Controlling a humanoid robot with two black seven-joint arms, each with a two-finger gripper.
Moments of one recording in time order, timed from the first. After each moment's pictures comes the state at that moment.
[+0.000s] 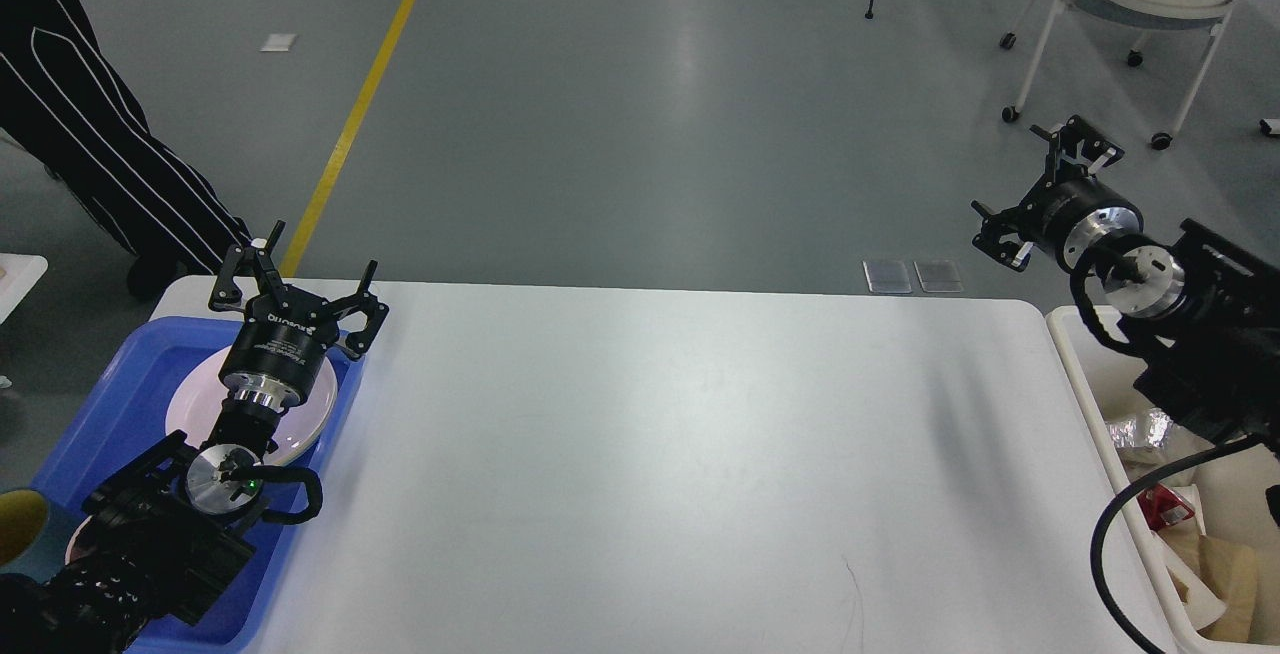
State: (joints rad) left arm -0.64 0.17 -0.88 -0.31 -0.22 -0.75 -0.30; right arm 0.98 -0.33 0.15 0.30 0.53 0.23 0.15
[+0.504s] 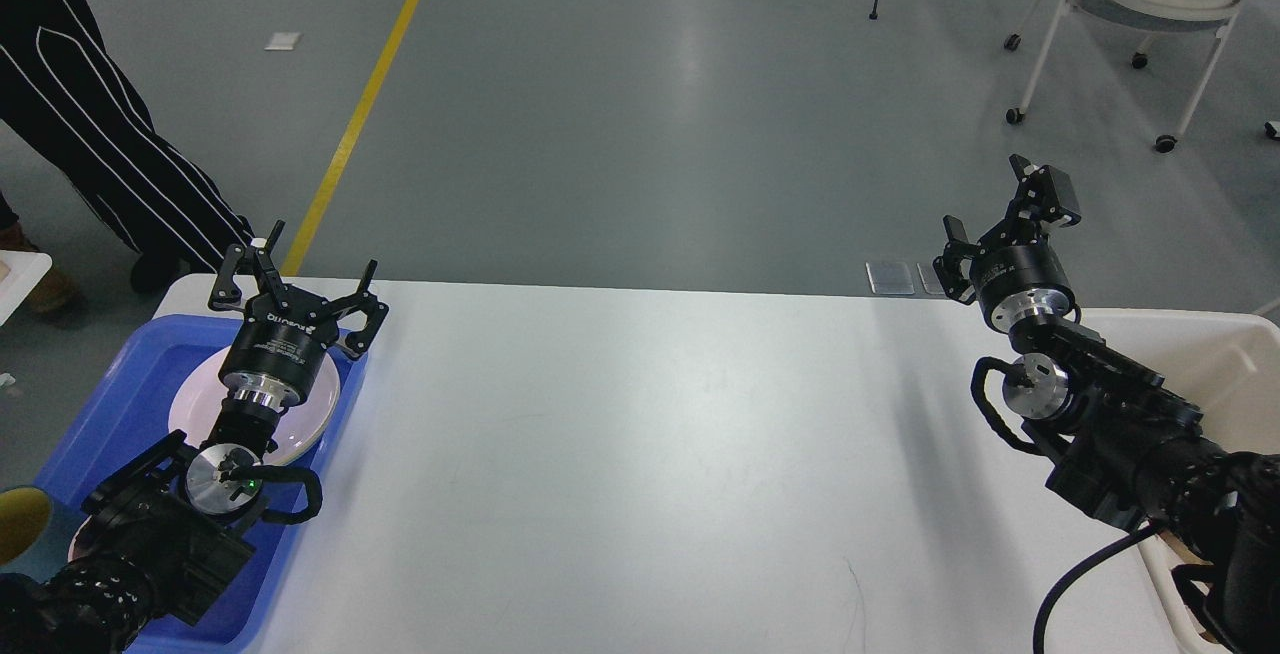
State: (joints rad) left arm -0.64 0.17 -0.88 -0.31 -0.22 -0.75 -0.30; right arm 0.85 -0.20 0.16 0.30 0.42 0.20 0.57
